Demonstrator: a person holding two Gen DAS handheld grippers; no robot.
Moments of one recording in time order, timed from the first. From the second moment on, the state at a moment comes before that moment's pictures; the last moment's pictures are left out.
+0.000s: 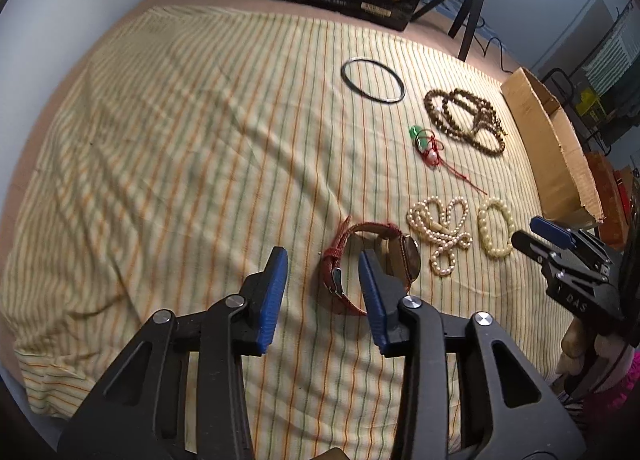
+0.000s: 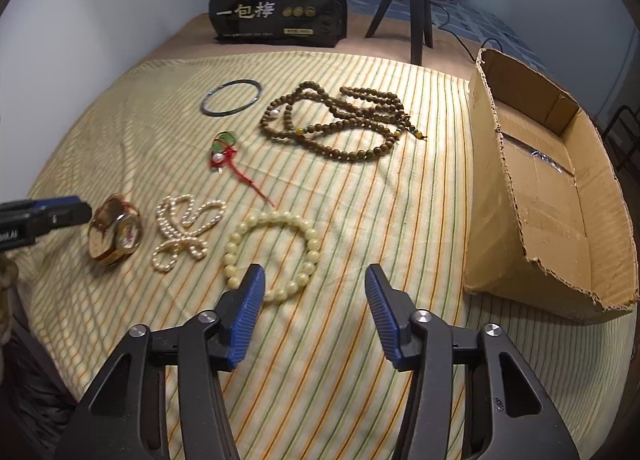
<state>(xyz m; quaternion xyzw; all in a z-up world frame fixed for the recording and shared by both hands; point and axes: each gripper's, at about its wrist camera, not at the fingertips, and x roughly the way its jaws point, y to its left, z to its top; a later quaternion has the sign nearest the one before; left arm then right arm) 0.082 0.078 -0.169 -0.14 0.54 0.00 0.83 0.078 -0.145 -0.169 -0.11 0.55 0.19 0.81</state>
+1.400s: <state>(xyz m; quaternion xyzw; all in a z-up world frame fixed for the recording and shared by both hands) 0.083 0.052 -0.141 -0.11 0.50 -0.03 0.86 0.076 -0.125 -0.128 -0.12 0.48 0.23 0.84</state>
